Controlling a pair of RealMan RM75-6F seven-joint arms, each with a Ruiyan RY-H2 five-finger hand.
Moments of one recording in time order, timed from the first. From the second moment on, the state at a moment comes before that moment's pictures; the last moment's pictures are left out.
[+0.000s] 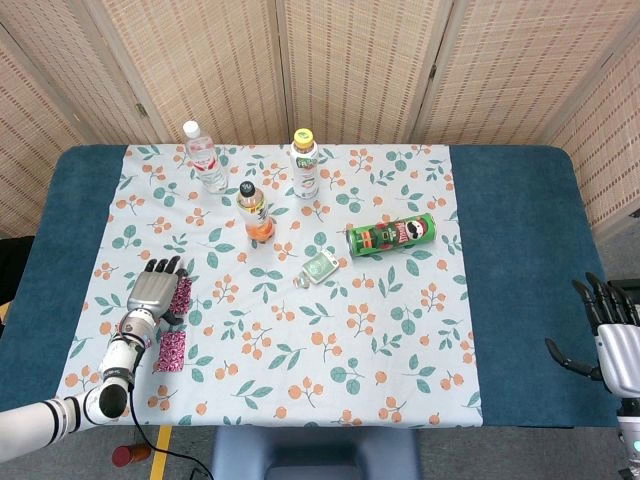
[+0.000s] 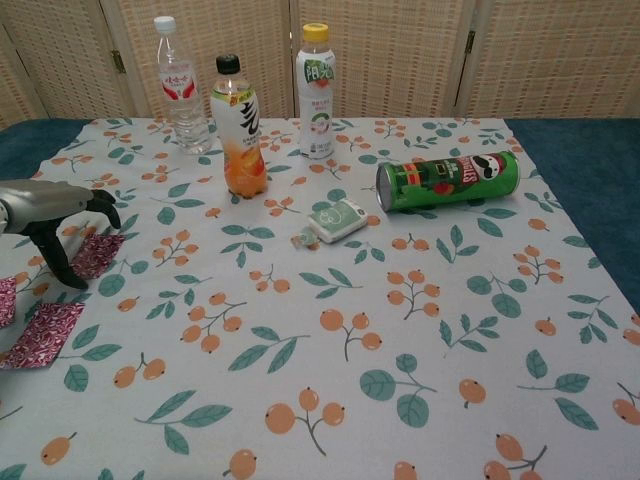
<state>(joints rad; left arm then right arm) -0.77 -1.46 -0.10 -1.35 0.65 0.82 0.63 0.05 -1.10 0.07 -1.53 -1.48 1.48 0.11</state>
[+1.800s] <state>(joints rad) -0.77 -1.34 -0.04 -1.57 0.58 0.97 0.58 0.05 -1.10 0.07 -1.51 -1.46 1.46 0.14</state>
